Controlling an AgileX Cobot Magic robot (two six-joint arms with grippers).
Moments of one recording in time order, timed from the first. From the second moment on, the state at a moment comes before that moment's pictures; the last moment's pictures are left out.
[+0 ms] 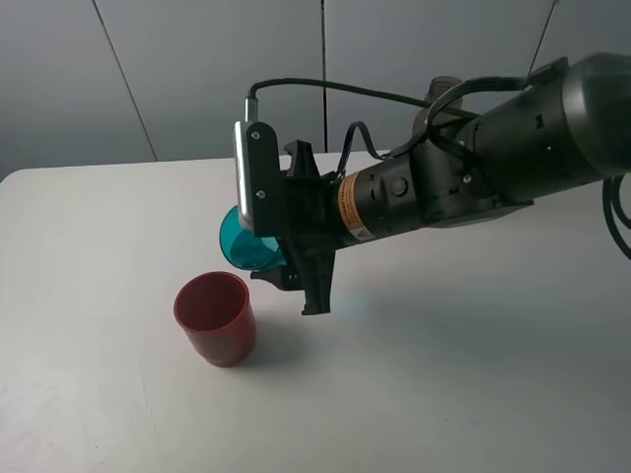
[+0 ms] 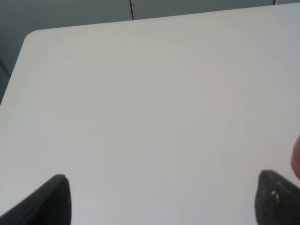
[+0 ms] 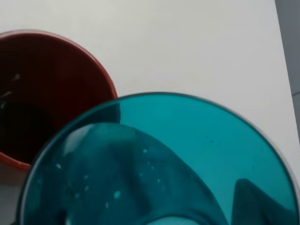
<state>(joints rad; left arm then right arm) -0.08 0.00 -0.51 0.10 1.08 -0.05 0.78 1.80 -0.87 -1.11 -0.29 0.08</state>
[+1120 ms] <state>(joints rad) -0.08 0.00 -0.51 0.10 1.08 -0.05 0.83 1.84 -1.00 -1.09 -0.13 -0.06</state>
